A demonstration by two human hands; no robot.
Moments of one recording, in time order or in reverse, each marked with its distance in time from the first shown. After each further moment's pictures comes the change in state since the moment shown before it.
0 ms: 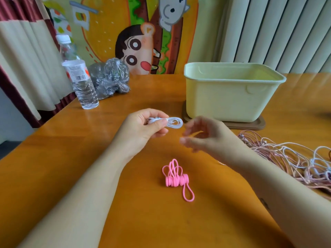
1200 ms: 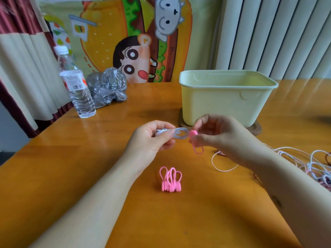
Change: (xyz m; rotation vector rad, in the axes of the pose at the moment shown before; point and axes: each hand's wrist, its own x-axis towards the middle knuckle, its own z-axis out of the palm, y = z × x) left_hand -0.003 -0.010 0.022 -0.026 0.001 -0.033; right_hand -0.003 -0.007 -0.028 0.106 -0.038 -0.115
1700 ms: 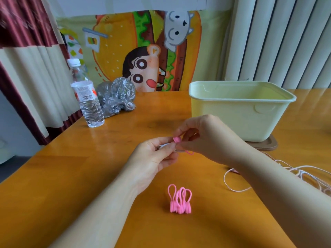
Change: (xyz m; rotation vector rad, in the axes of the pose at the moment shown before) left_hand 0.004 0.002 -0.008 -0.359 -0.029 -0.199; right_hand 0.048 -0.015 0.025 -0.591 -0.005 -0.247
